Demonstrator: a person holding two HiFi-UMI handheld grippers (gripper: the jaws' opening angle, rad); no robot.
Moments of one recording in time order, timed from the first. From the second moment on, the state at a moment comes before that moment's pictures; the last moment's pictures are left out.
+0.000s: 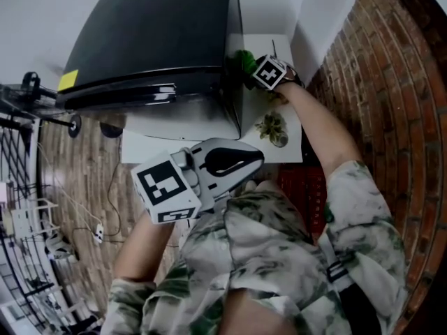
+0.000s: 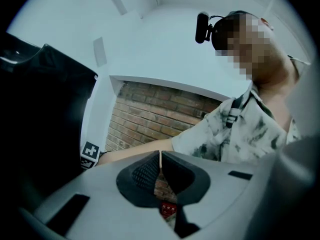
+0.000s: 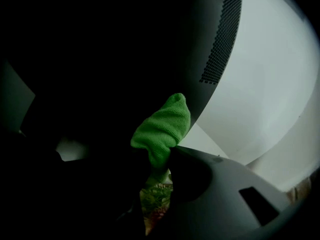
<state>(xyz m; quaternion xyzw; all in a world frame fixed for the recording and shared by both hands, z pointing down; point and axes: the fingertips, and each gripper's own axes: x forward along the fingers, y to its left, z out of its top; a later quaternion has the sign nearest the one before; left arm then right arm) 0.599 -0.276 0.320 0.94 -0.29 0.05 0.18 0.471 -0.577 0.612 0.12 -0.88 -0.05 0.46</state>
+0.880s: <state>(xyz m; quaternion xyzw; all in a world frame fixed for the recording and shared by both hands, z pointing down) 0.603 -0.269 0.331 0.94 -0.27 0.04 0.19 0.486 -0.479 0.326 0.04 -0.93 -0.18 0.32</state>
